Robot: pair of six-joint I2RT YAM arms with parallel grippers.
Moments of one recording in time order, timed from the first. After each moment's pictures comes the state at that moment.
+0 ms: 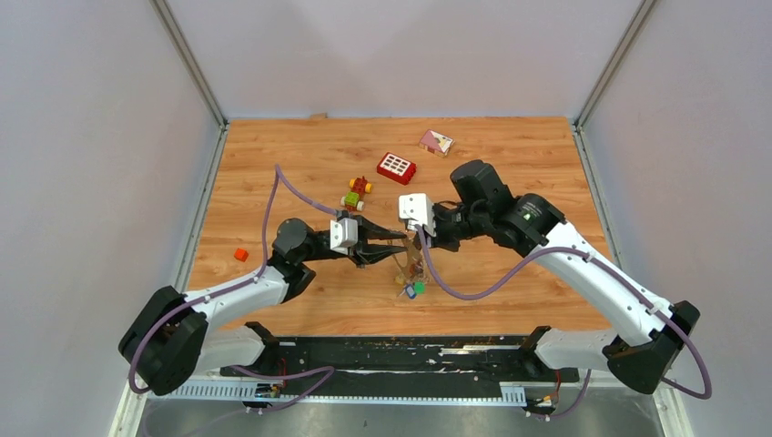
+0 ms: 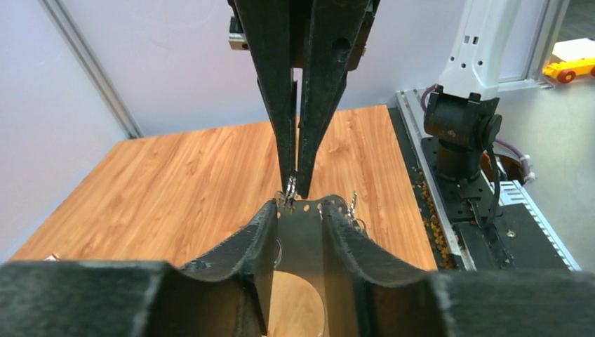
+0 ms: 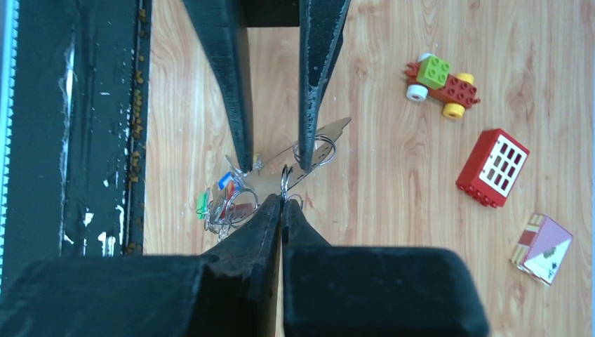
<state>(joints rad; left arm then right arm) -0.68 1.18 0.47 1.03 0.84 -0.04 0.77 1.22 1.31 -0.82 -0.52 -0.72</state>
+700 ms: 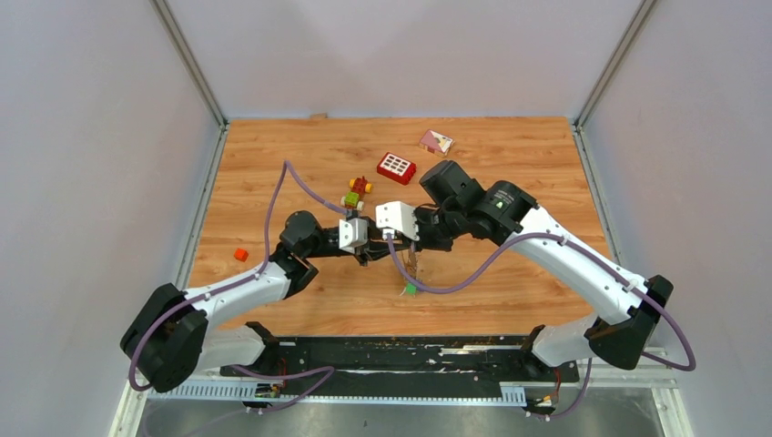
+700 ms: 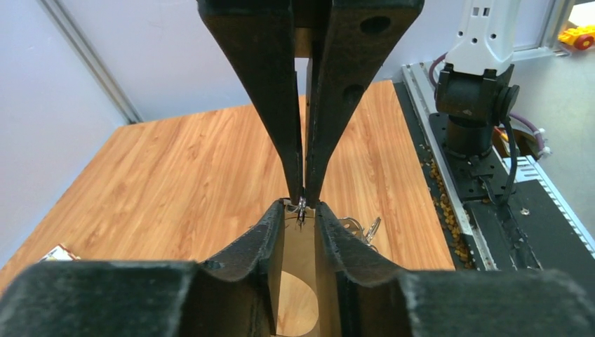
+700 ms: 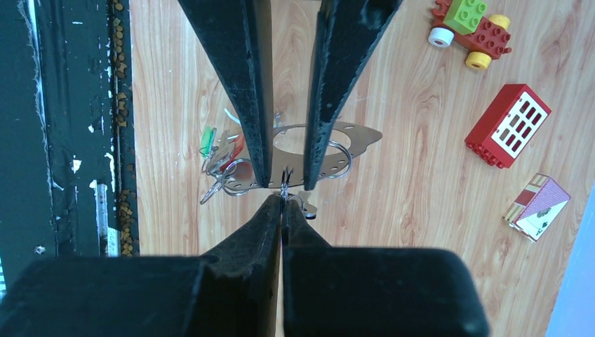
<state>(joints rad) -0.69 1.19 0.53 0.86 0.85 0.09 0.87 1.39 1.50 -1.06 -0.28 -0.78</state>
